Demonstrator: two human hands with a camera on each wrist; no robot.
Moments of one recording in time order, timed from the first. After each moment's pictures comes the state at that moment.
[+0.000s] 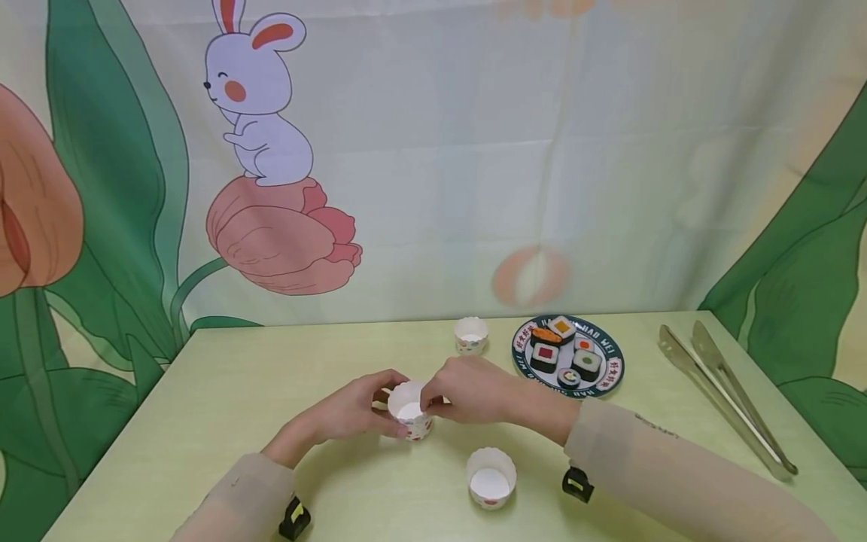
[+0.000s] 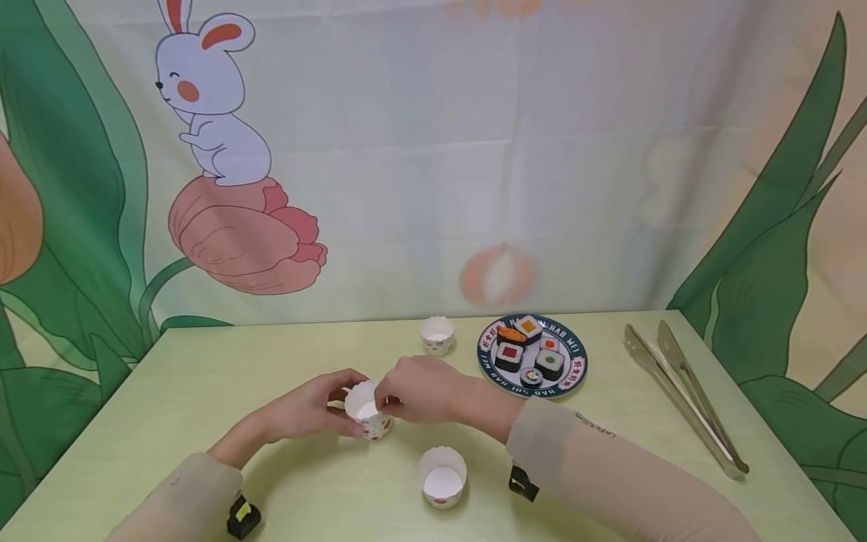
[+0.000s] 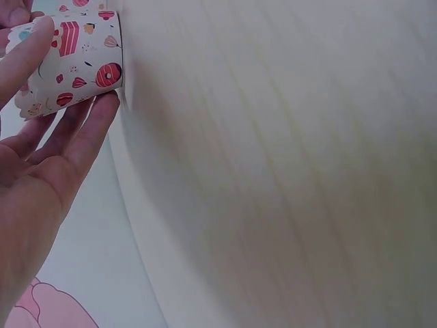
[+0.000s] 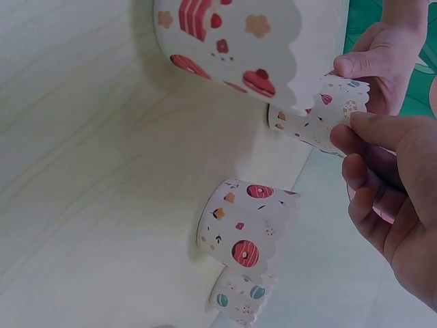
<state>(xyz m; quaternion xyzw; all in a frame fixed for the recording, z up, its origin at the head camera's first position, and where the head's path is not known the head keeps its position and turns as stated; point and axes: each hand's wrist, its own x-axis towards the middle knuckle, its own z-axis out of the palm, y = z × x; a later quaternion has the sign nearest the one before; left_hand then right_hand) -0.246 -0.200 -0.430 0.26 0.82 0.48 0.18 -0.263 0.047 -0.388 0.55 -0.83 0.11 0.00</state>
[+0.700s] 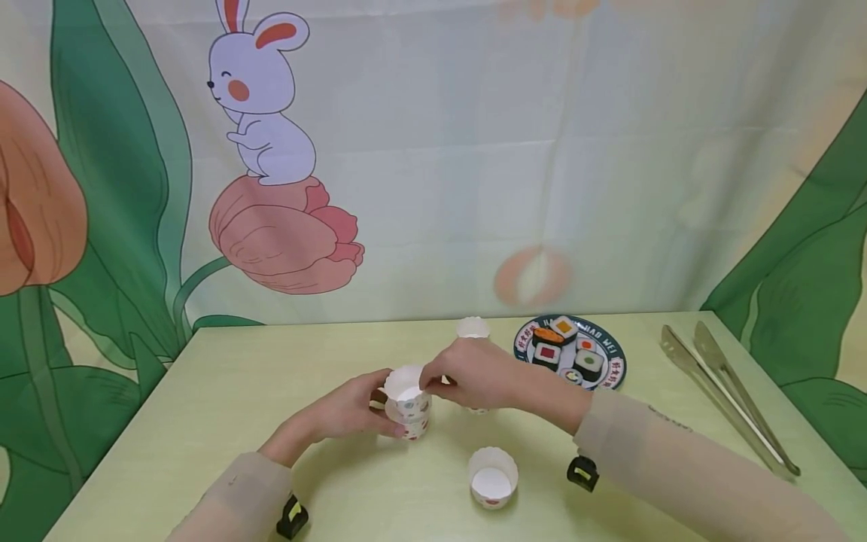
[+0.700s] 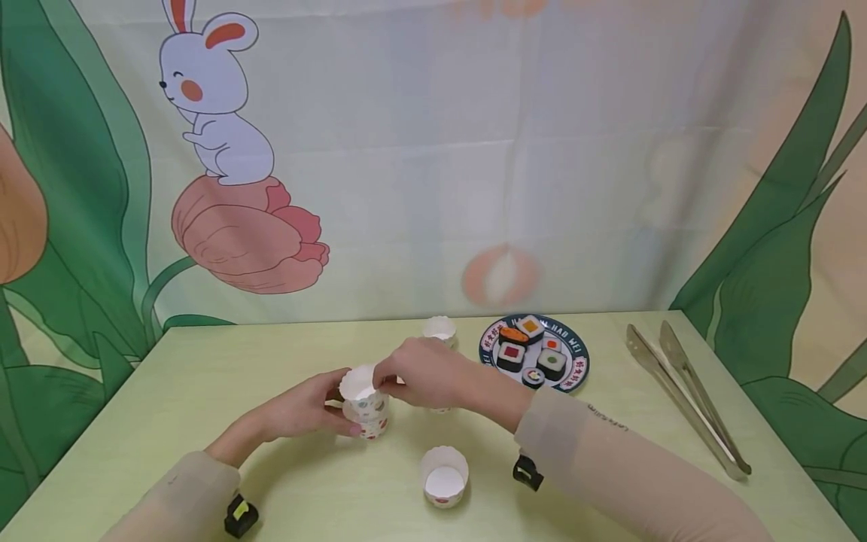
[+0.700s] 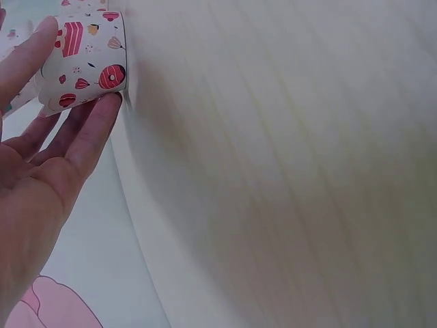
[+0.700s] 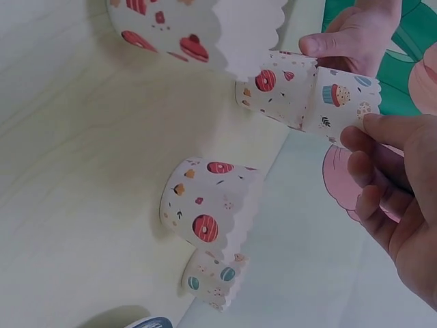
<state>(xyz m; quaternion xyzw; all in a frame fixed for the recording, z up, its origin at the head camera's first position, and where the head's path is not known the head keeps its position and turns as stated) -0.243 -0.206 -0.427 0.24 0.82 0.48 0.19 -0.263 0.053 -0.365 0.55 -0.82 0.15 0.05</state>
